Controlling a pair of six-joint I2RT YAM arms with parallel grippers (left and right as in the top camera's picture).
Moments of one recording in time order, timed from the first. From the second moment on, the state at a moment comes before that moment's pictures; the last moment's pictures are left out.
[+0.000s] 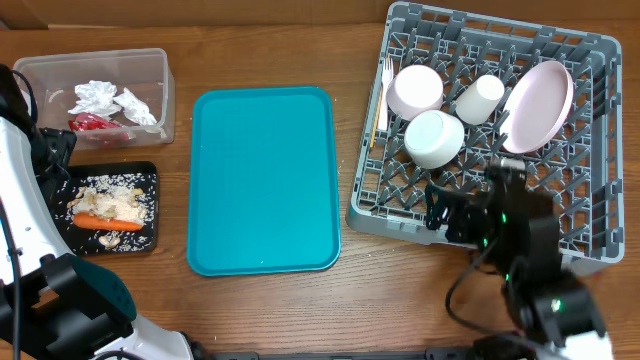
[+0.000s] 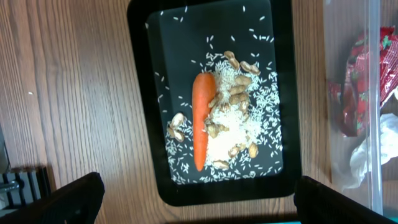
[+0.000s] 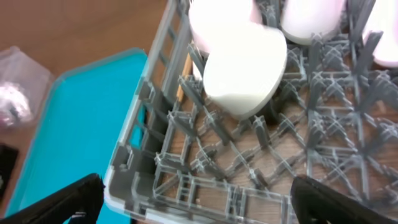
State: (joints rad) left arm 0.51 1.80 1.81 -1.43 -0.26 -0.98; right arm 0.22 0.69 0.61 -0.50 -0.06 0.41
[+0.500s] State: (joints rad) left arm 0.51 1.80 1.81 -1.43 -0.26 -0.98; right arm 0.11 0.28 0.02 0.21 -0.17 0.31
